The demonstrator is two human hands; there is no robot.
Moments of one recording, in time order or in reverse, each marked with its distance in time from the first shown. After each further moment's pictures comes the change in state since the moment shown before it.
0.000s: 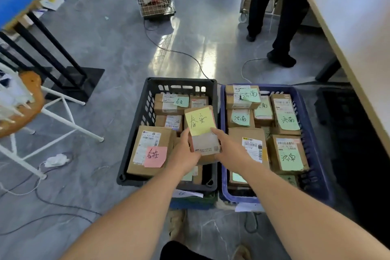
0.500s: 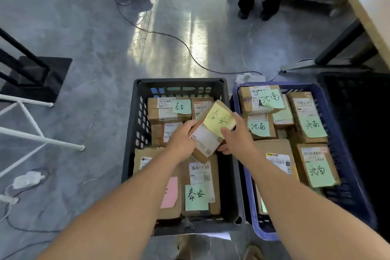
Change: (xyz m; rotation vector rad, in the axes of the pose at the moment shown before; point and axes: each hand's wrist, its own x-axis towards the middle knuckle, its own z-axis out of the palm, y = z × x) left_hand 0.175 -0.006 -0.070 0.059 -0.165 0.050; right_hand 0.159 -0.021 0.010 0.481 0.316 0.415
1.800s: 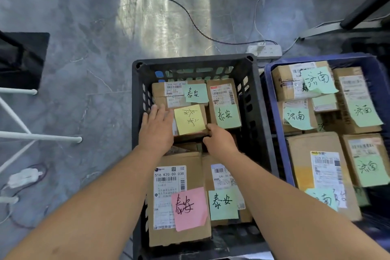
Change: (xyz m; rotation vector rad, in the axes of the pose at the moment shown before) left_hand 0.108 -0.118 -0.061 0.982 0.092 0.135; right_hand 0.061 0.003 0.133 -0.407 -0.179 0.048
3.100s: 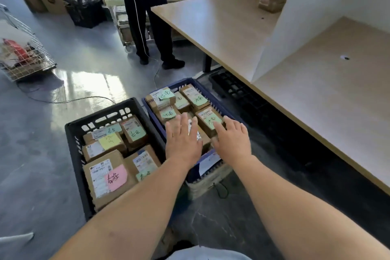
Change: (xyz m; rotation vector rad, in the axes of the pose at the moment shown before) left_hand -0.346 0.308 -0.088 0.143 0.287 0.527; right_hand -0.407 0.220 -0.115 -0.457 0.860 0.021
